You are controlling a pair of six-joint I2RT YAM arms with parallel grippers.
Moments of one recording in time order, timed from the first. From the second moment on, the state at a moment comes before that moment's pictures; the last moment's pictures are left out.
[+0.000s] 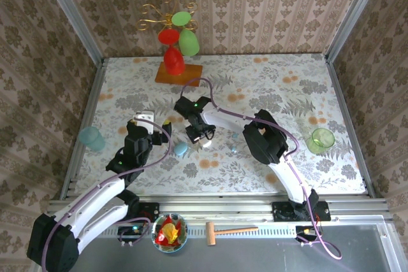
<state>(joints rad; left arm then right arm) -0.54 0.78 0.35 0.08 -0.36 -0.11 0.83 2.30 1.88 -1.02 0.10 0.31</state>
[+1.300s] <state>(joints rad) -0.74 1.41 0.58 0.77 0.09 -0.03 0.43 1.45 0.80 0.20 -0.23 1.24</state>
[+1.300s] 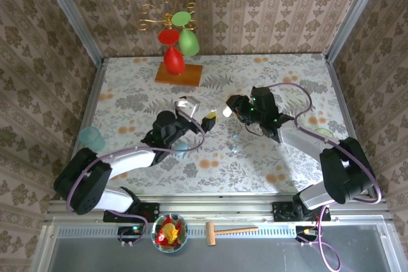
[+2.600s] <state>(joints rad) -0.85 1.73 0.74 1.09 0.16 -0.03 0.43 1.31 0.60 0.63 -0.16 1.58</state>
